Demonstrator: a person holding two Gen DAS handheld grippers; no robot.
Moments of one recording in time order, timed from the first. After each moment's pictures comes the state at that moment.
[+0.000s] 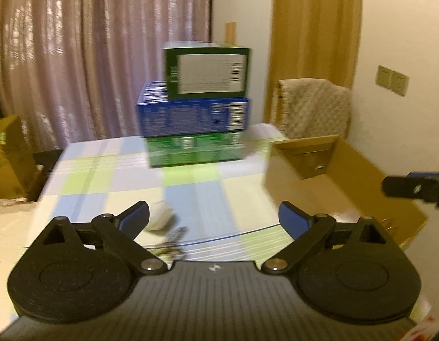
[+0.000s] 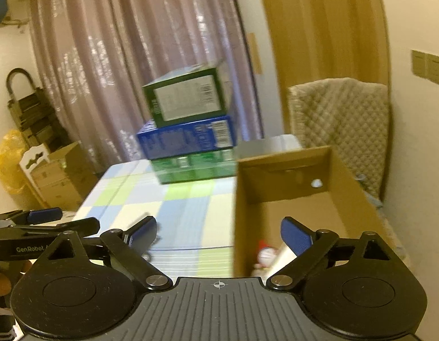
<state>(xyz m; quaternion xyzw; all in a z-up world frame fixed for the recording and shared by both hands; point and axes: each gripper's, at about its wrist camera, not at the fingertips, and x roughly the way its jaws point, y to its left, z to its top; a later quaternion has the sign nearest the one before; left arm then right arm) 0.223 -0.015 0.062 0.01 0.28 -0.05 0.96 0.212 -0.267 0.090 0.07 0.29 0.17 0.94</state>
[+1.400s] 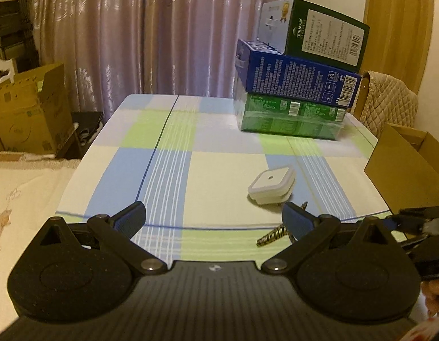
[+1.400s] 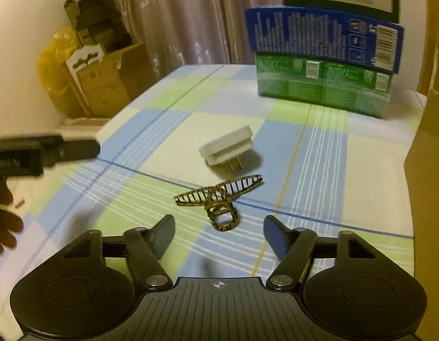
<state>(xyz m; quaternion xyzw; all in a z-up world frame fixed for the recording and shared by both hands) 0.273 0.145 -0.046 -0.04 0.31 0.02 0.95 0.310 -0.066 -0.087 -0.05 0.38 0.32 0.86</state>
